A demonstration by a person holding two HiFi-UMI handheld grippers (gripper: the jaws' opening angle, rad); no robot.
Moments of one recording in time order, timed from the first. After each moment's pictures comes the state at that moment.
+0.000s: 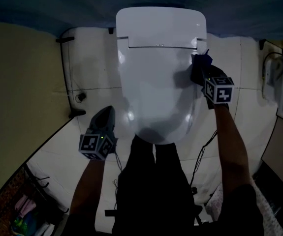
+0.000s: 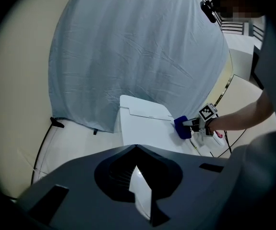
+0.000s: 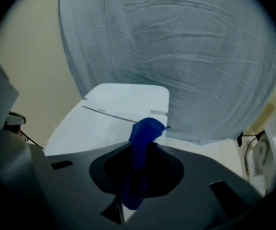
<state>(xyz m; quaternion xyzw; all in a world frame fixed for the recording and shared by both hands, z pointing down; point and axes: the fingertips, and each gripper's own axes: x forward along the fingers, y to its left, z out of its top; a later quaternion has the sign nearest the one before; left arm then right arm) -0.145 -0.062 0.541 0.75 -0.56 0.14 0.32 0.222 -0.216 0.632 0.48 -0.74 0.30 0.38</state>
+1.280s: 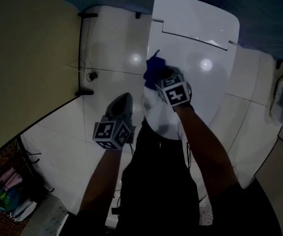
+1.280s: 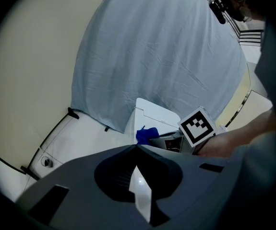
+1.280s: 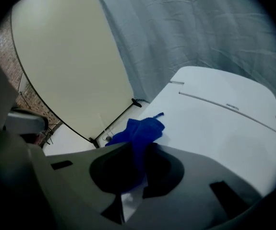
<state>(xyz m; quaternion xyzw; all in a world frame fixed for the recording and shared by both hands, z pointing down) -0.170 -0.031 0.551 0.67 -0.64 0.08 0.36 -0.078 -0.113 0.672 0.26 -0.83 0.29 0.41</state>
